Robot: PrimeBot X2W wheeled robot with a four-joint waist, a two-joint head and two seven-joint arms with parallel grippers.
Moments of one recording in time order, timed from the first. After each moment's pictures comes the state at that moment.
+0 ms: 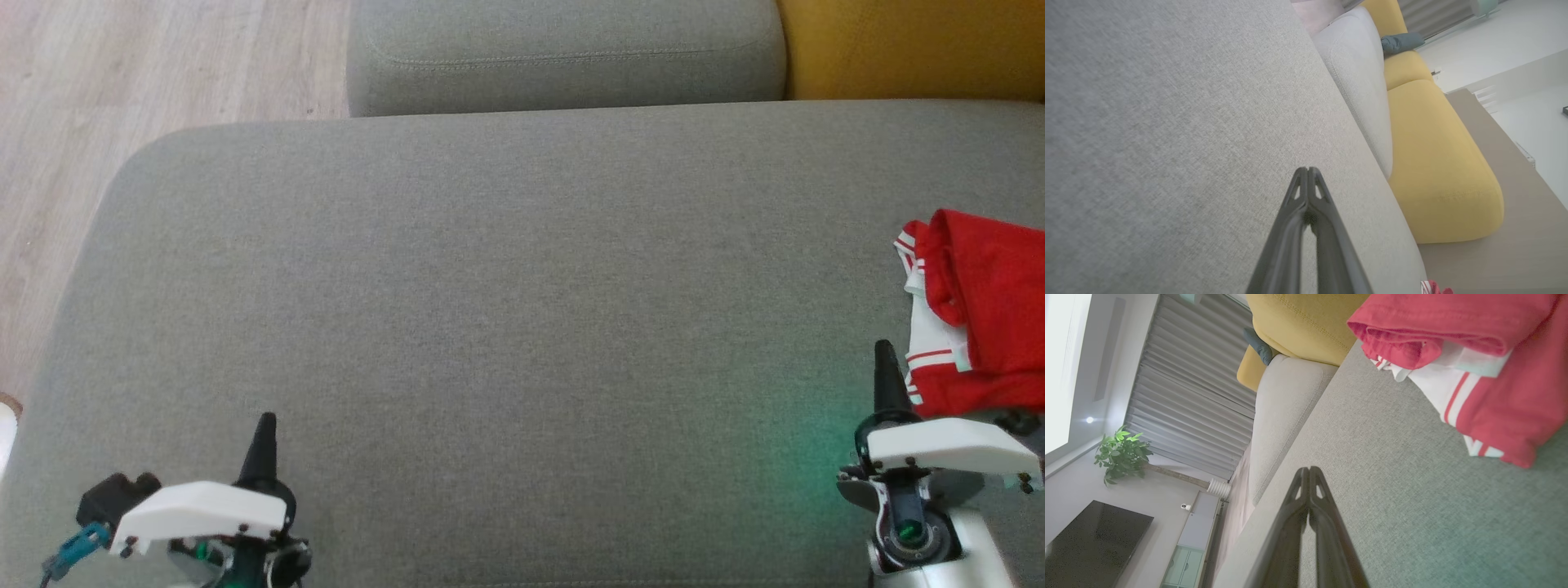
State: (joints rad) left arm -0.01 0.04 -0.04 0.35 -1.06 -0.02 -0.03; right arm -0.15 -0.04 -0.08 0.46 1.02 0.12 -0.02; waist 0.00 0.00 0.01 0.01
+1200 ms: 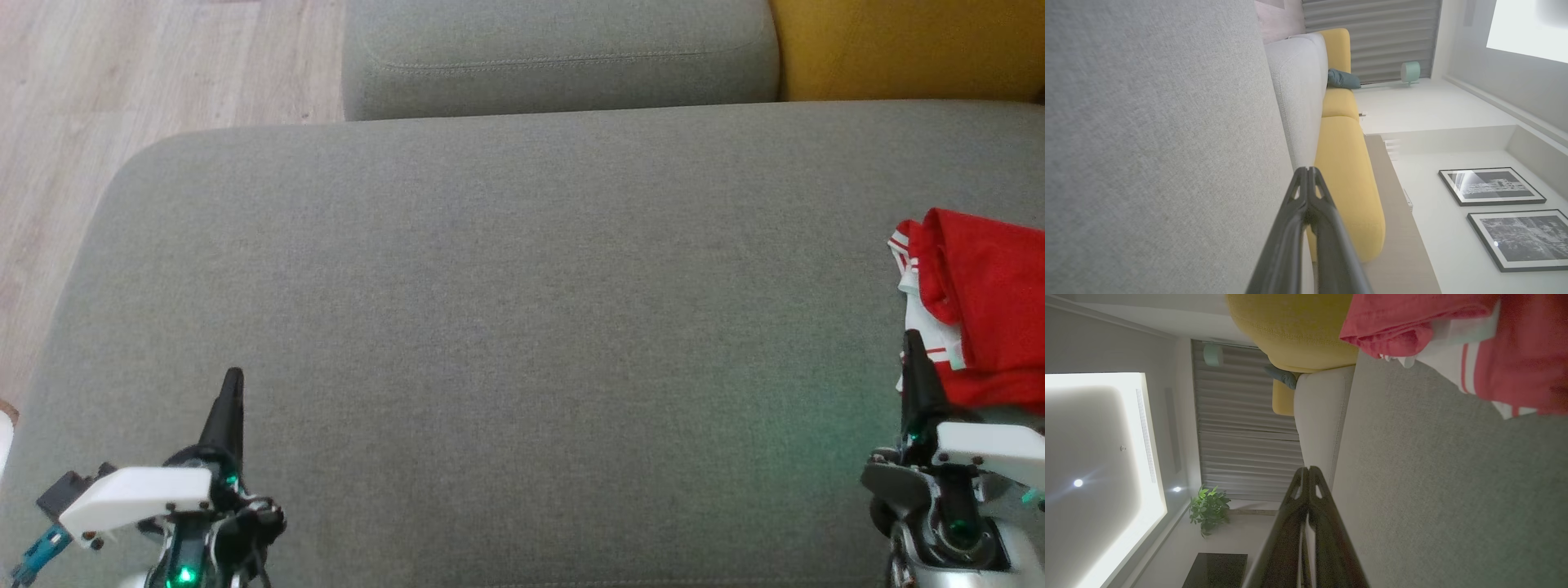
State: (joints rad) left arm -0.05 0.04 0.05 0.30 -1.48 -0.10 0.08; right arm -0.11 -0.04 -0.12 0.33 1.47 0.12 0.07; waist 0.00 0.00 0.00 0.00
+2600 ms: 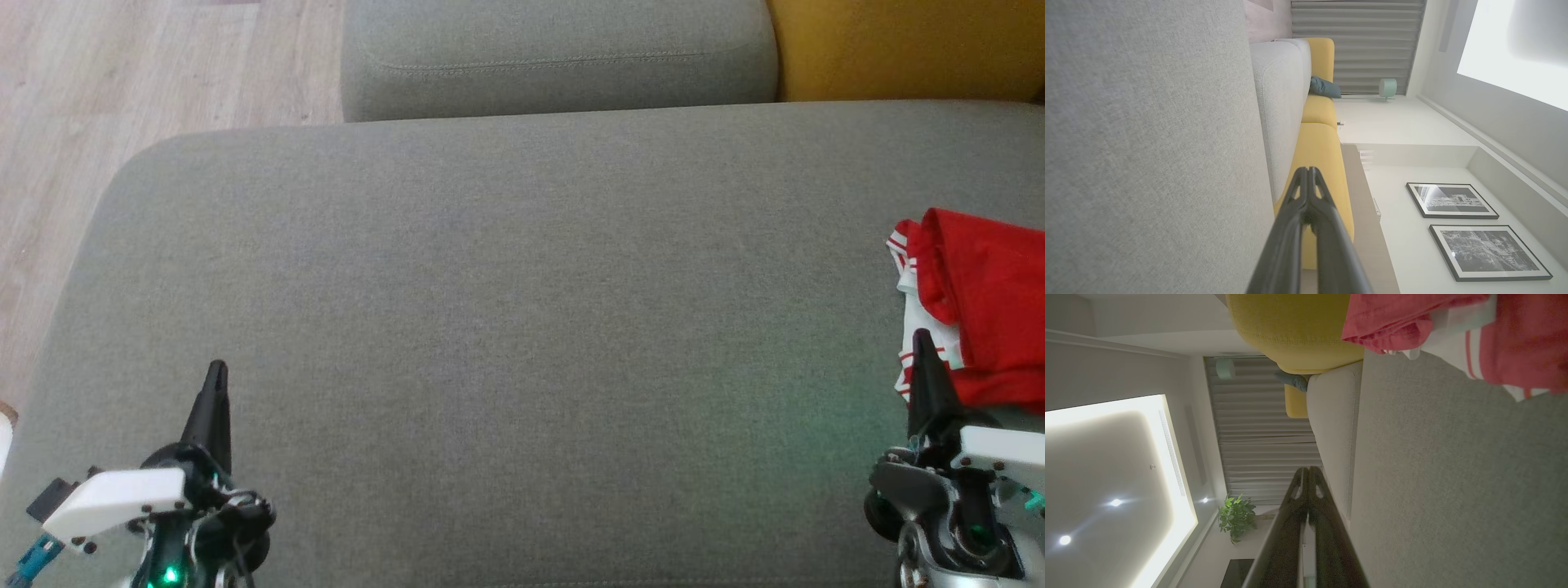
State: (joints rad) left arm -0.05 0.04 0.08 0.28 -1.60 -0.12 0.11; right arm -0.09 -0.04 -0.13 0.29 1.60 0.12 0.11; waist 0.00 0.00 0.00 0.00
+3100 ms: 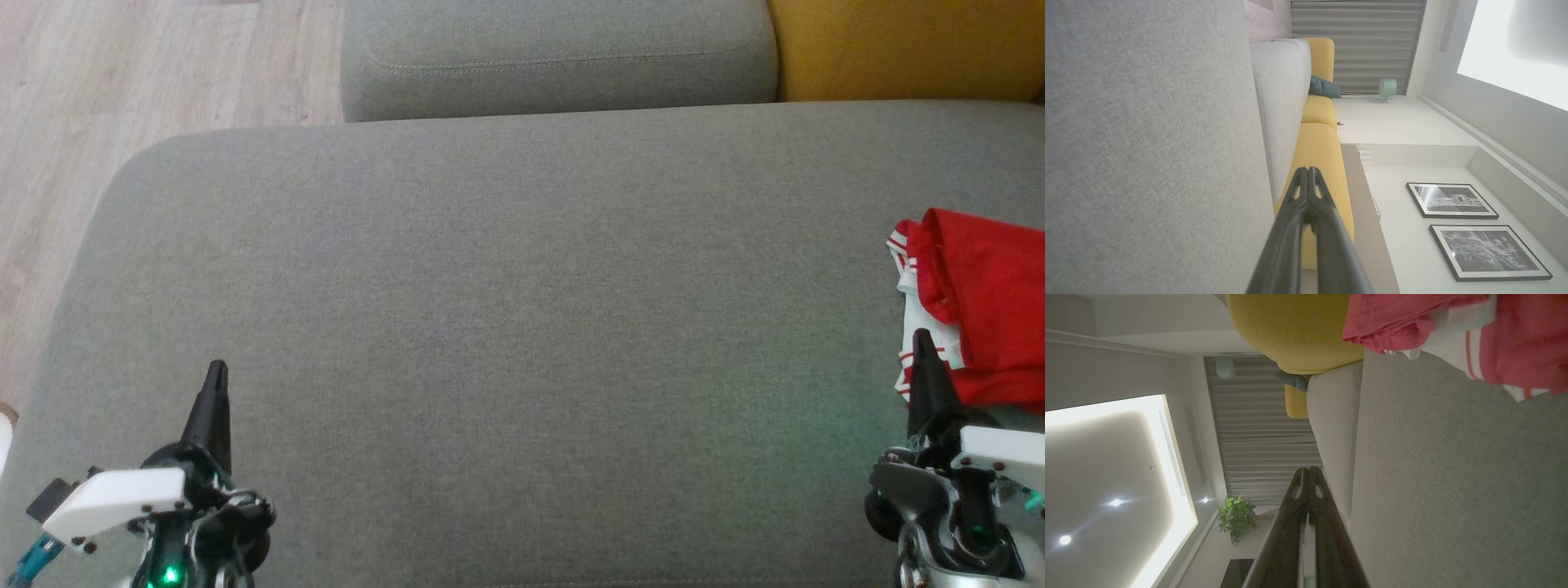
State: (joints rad) left arm -0.05 0.04 0.08 0.28 -1.60 -0.12 0.11; right arm -0.09 -0.04 -0.13 0.28 1.60 0.12 0.11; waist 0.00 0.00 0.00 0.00
